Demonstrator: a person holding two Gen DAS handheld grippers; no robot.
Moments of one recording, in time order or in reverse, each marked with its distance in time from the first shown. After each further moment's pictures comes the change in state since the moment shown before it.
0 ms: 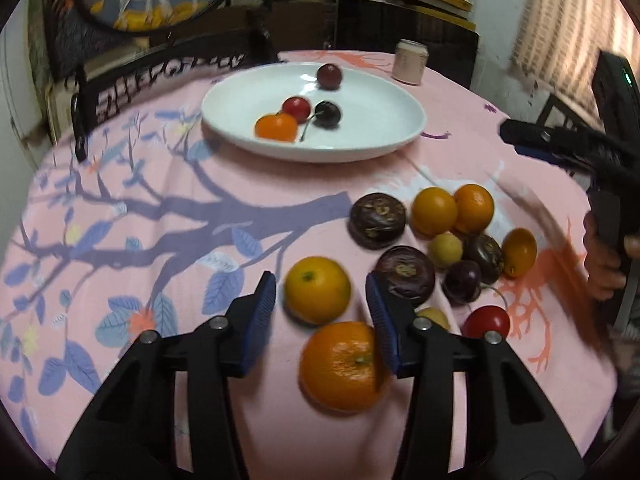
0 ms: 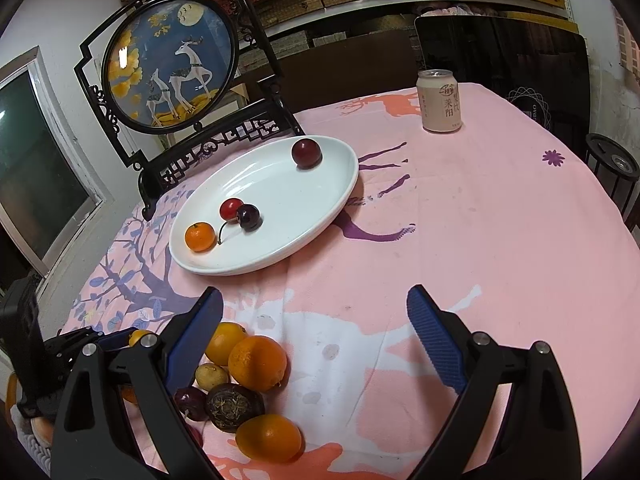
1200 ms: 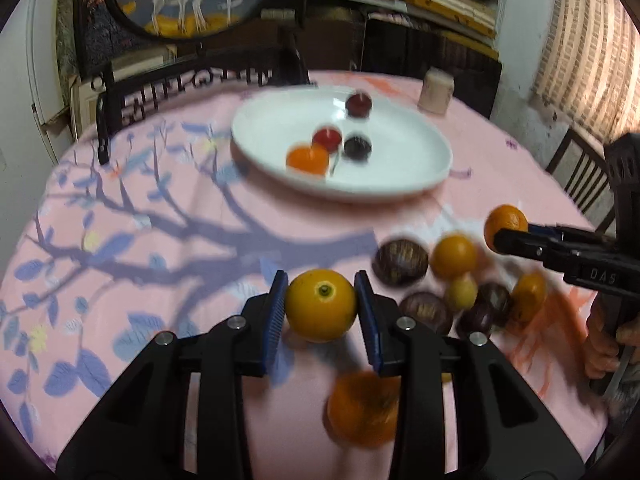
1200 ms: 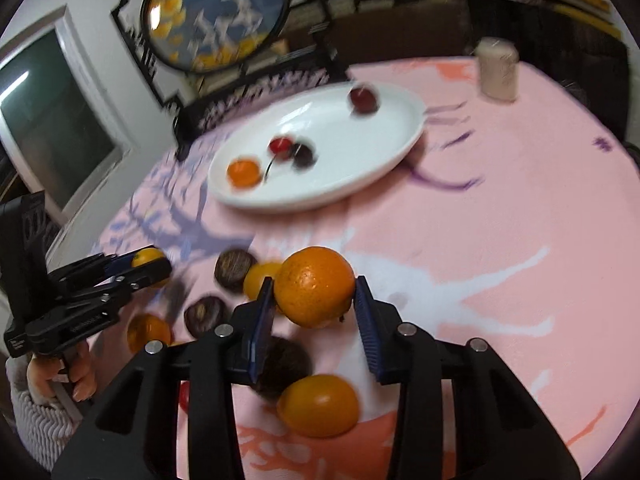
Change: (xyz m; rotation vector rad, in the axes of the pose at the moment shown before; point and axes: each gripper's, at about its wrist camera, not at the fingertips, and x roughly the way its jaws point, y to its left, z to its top) left arm -0.013 0.007 0.020 -0.066 -0.088 0.067; right arm 0.012 0.029 -0.026 -0.082 0.100 0.087
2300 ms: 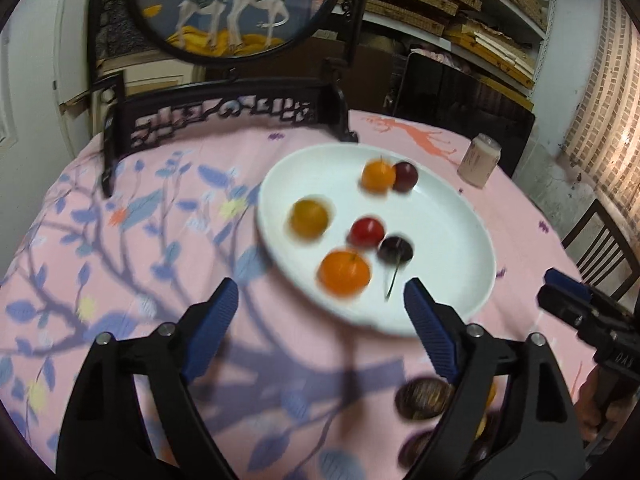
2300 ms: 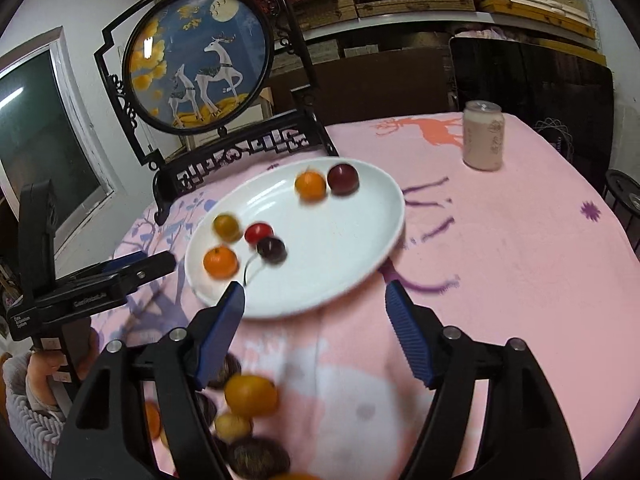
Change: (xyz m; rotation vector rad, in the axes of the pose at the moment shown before) left arm 0.030 0.030 0.058 -0.149 -0.062 0.062; right arm 0.006 -0.006 0.050 -0.019 -0.127 -0.060
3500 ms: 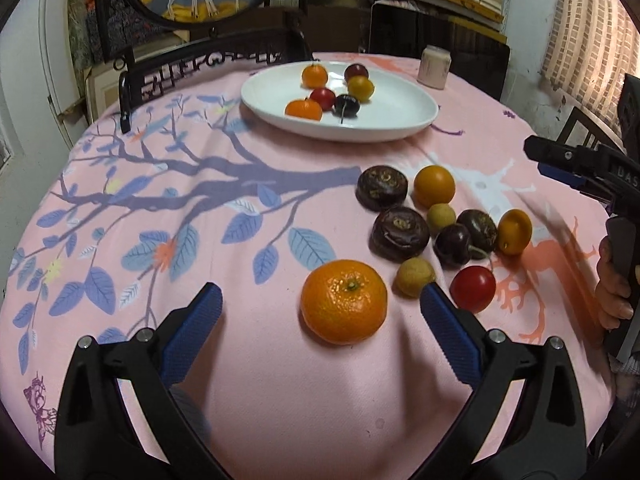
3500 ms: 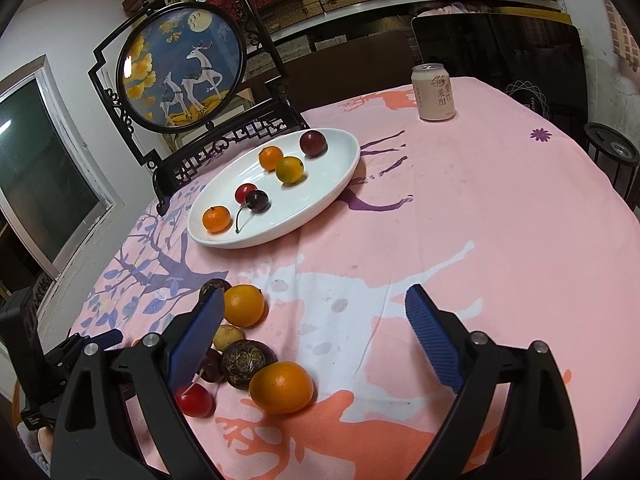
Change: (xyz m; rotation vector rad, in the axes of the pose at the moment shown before) left arm -0.062 -0.030 -0.114 0.156 0.118 0.013; right arm -0.050 -0.020 -0.053 0.120 0.003 -0.004
